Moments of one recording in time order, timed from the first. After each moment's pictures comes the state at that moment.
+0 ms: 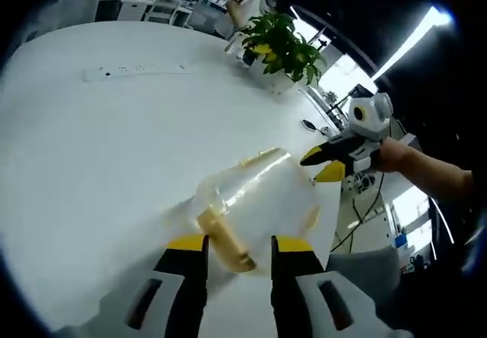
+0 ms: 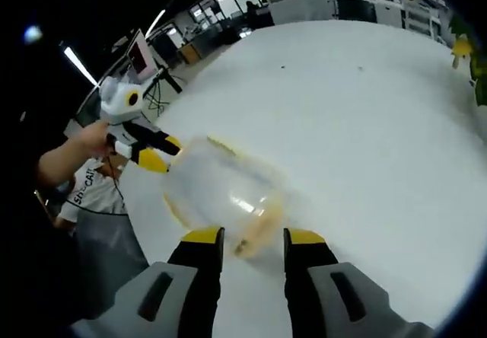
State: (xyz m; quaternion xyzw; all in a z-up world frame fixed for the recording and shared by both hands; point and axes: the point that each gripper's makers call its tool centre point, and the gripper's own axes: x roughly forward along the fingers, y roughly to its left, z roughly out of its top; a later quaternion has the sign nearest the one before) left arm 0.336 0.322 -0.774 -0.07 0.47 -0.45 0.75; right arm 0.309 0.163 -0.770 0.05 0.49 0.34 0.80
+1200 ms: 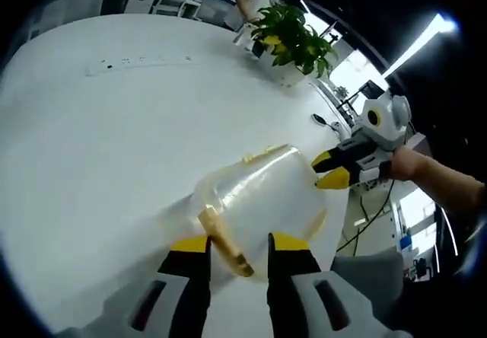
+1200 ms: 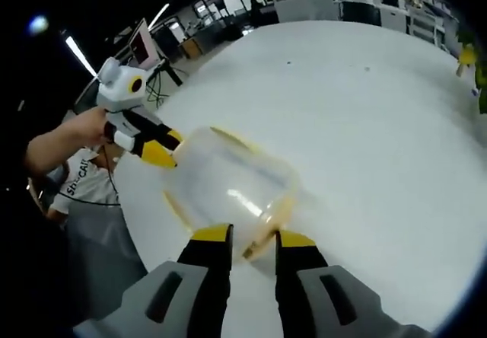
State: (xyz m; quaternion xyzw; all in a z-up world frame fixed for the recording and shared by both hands) left arm 0.340 0.315 -0.785 -0.05 0.50 -0.43 0.75; right arm 0.306 0.170 -0.772 0.02 0.47 0.33 0.82
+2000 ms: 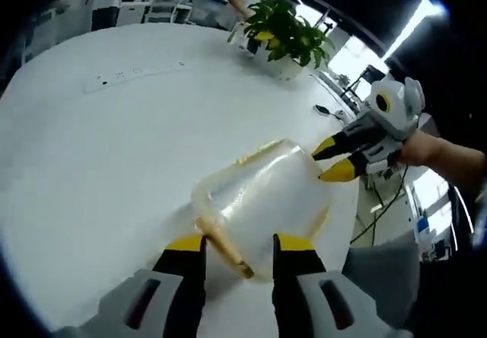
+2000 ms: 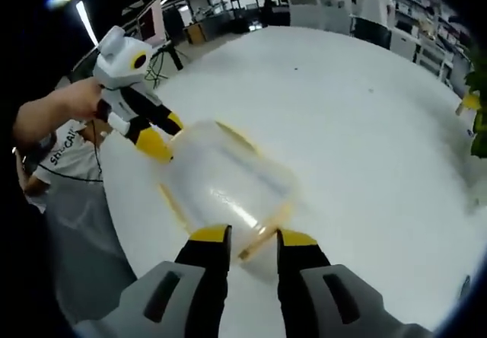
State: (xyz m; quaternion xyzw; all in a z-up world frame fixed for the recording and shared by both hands) left arm 0.341 0.313 -0.779 0.03 0.46 -0.43 0.78; right arm 0.311 0.174 -0.773 -0.08 0.46 0.35 0.81
